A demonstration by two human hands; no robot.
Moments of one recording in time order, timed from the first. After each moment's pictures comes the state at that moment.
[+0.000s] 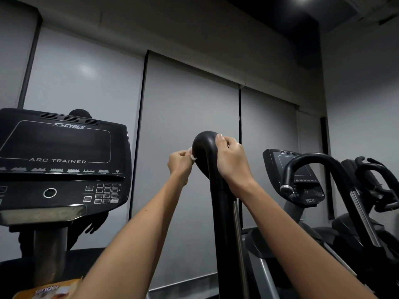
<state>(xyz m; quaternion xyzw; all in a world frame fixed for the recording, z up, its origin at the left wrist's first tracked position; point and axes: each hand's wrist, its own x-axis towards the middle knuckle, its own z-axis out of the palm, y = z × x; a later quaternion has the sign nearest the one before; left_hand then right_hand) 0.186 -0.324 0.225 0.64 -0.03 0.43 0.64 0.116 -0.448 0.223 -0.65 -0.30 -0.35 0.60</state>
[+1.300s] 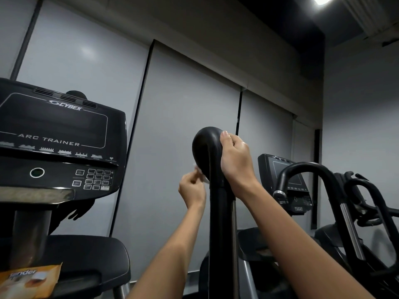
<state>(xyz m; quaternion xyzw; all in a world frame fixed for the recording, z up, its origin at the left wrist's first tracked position) 0.234 -0.372 0.148 0.49 -0.03 0.48 0.73 0.107 -0.448 0.220 -0.65 -0.31 -0.38 0.57</state>
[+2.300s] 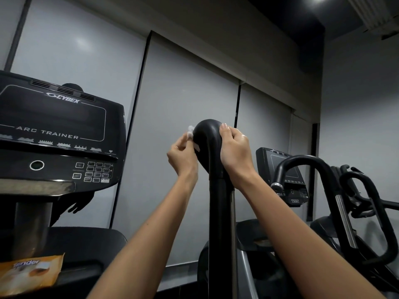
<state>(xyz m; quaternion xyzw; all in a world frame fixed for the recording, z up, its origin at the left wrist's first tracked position) 0.172 -0.359 0.206 0.38 -0.10 0.48 0.78 0.104 -0.447 0.219 -0.66 -0.30 -0.37 0.58</state>
